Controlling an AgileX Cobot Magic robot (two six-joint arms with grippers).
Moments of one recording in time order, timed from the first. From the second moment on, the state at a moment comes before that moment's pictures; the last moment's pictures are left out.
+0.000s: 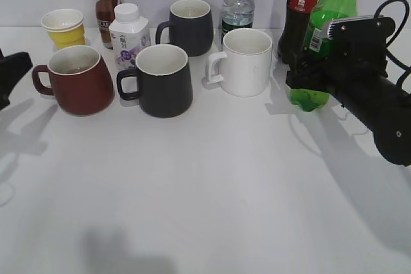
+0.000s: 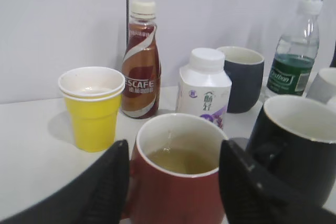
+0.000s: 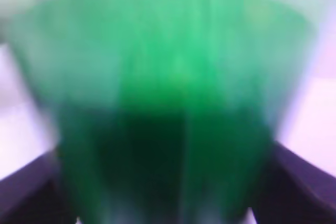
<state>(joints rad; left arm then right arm) 0.06 1.40 -0.30 0.59 -1.00 -0.41 0.35 1.91 -0.66 0.14 -1.04 -0.09</state>
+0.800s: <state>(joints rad) -0.24 1.05 -0.49 0.46 0.11 -0.59 0.35 1.71 -0.47 0.16 -0.81 -0.06</state>
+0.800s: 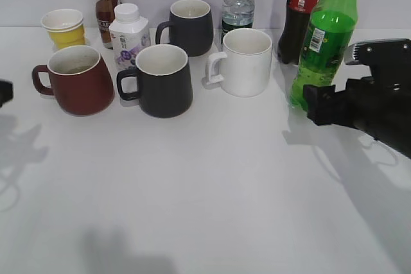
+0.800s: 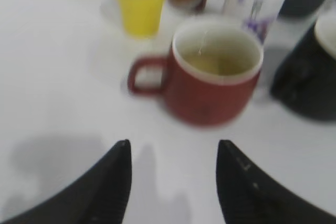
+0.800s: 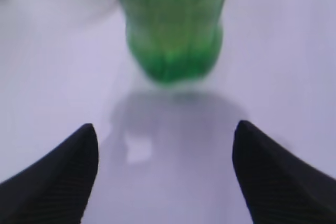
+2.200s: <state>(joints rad) -0.47 0.08 -0.57 -0.01 1.21 -0.04 0.35 0.38 -0.59 -0.01 1.14 0.07</state>
